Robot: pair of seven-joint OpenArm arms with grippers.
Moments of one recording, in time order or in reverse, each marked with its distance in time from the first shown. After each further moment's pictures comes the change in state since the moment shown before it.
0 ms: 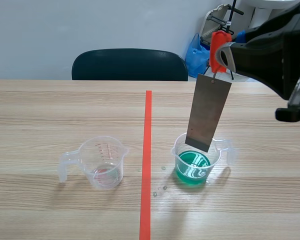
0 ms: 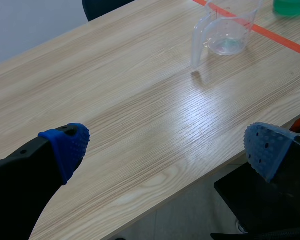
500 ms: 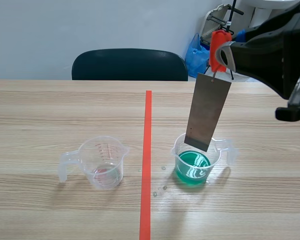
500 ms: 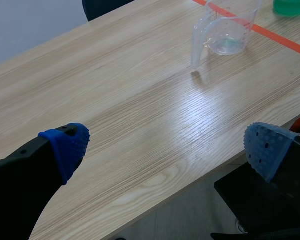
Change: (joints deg) left arm 0.0 0.0 0.0 0.0 0.0 0.0 0.0; right arm 0.0 0.0 0.0 0.0 0.0 0.0 0.2
